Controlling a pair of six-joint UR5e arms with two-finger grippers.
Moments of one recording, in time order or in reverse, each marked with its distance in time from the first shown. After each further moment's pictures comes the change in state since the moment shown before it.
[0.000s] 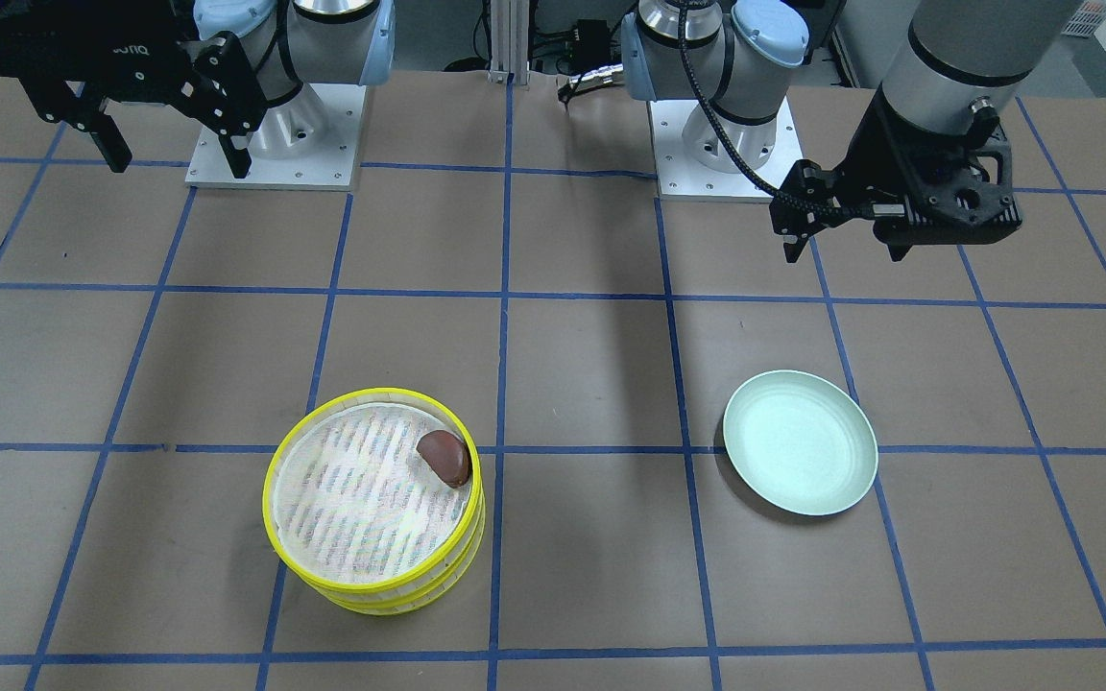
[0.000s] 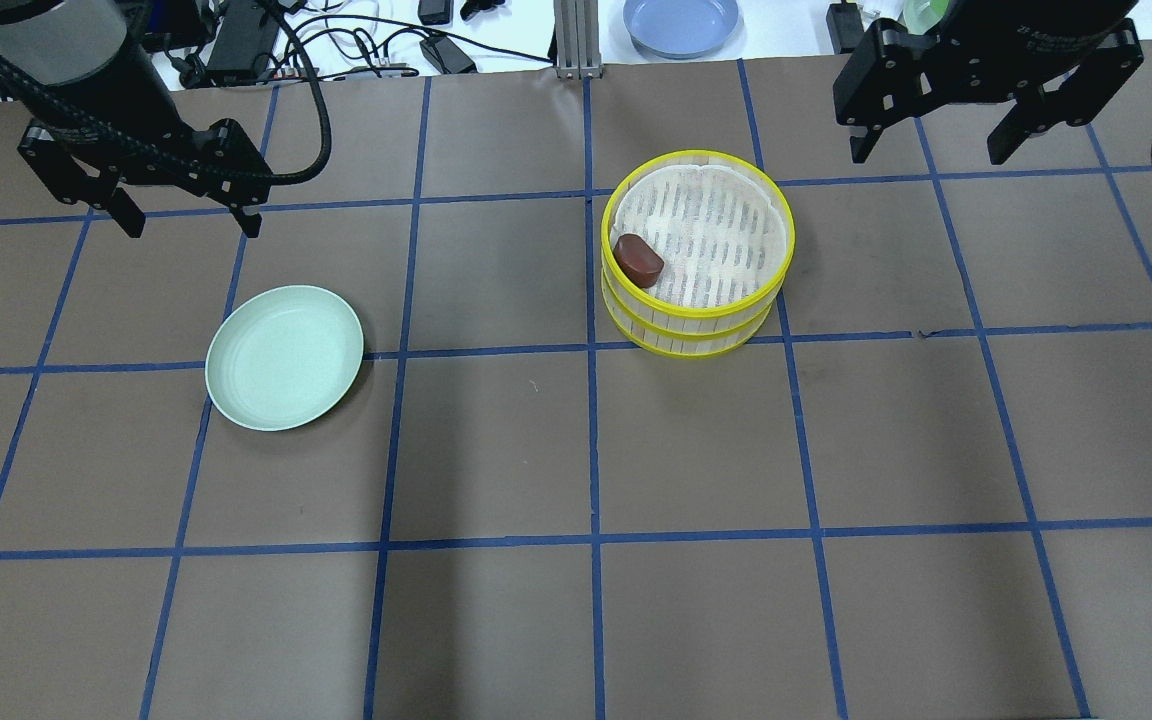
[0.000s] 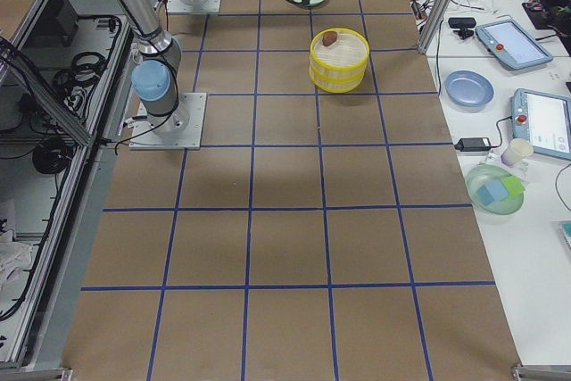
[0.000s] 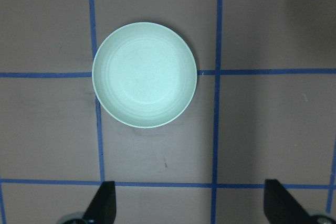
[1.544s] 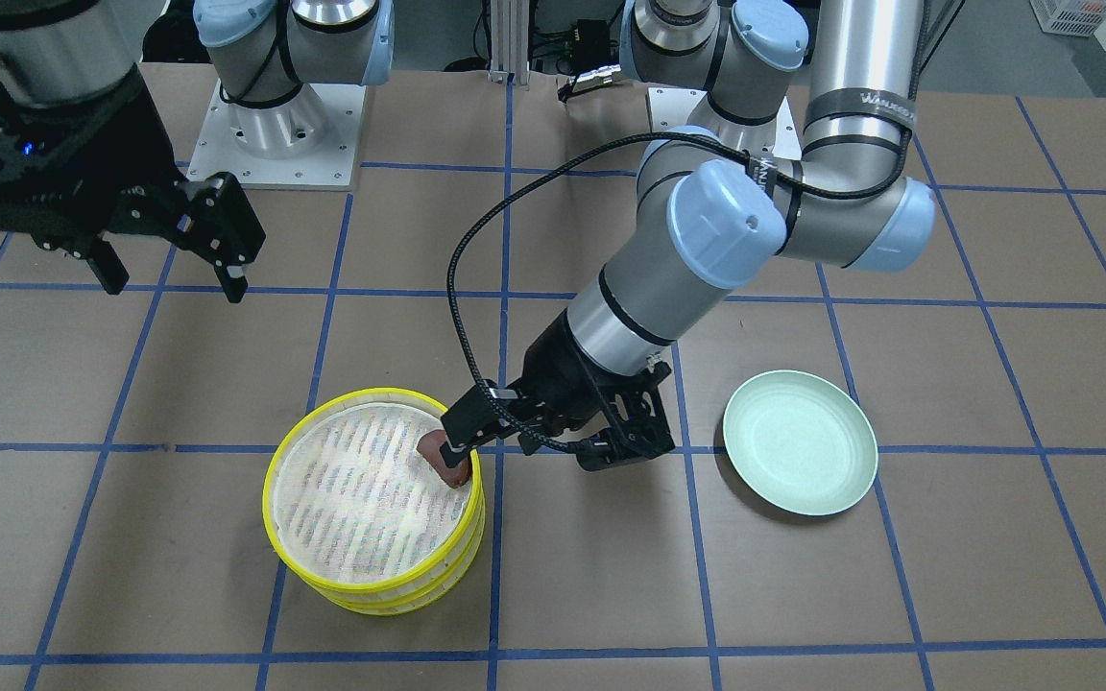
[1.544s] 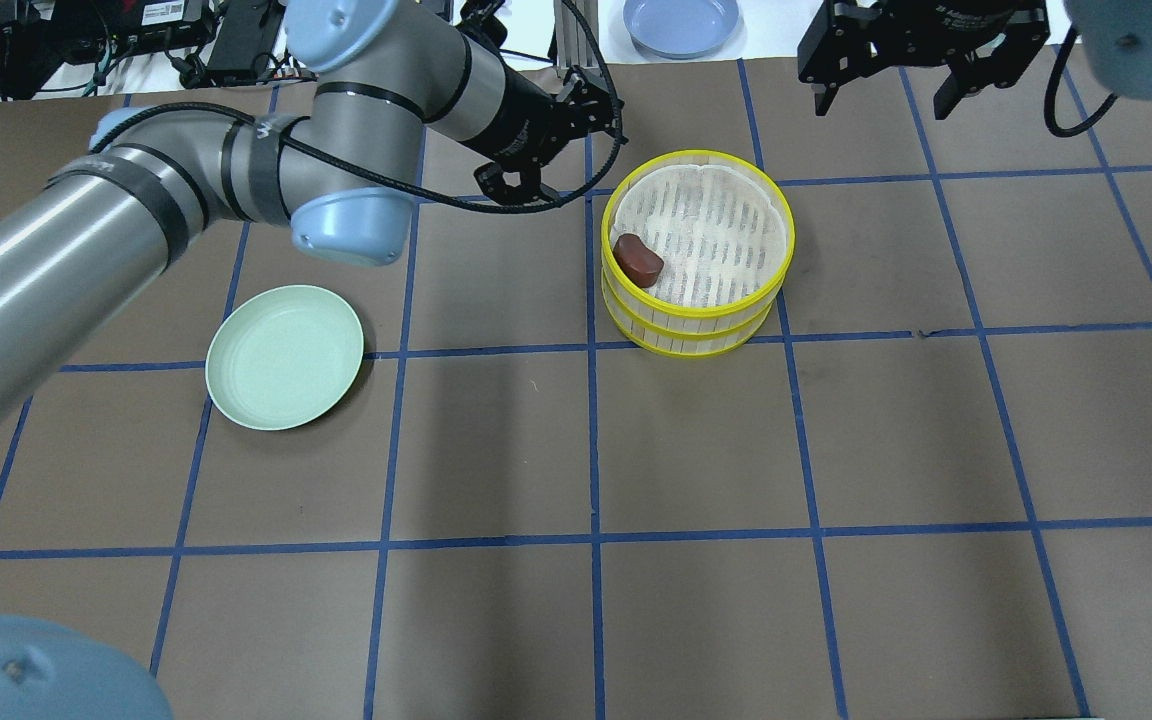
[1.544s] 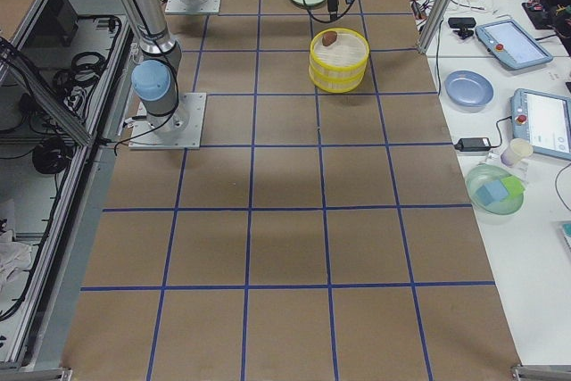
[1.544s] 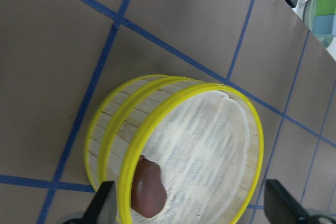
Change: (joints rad) left arm -0.232 -0.348 -0.076 0.769 -0.522 -0.699; right arm 0.003 0.094 -0.002 -0.153 -0.002 0.034
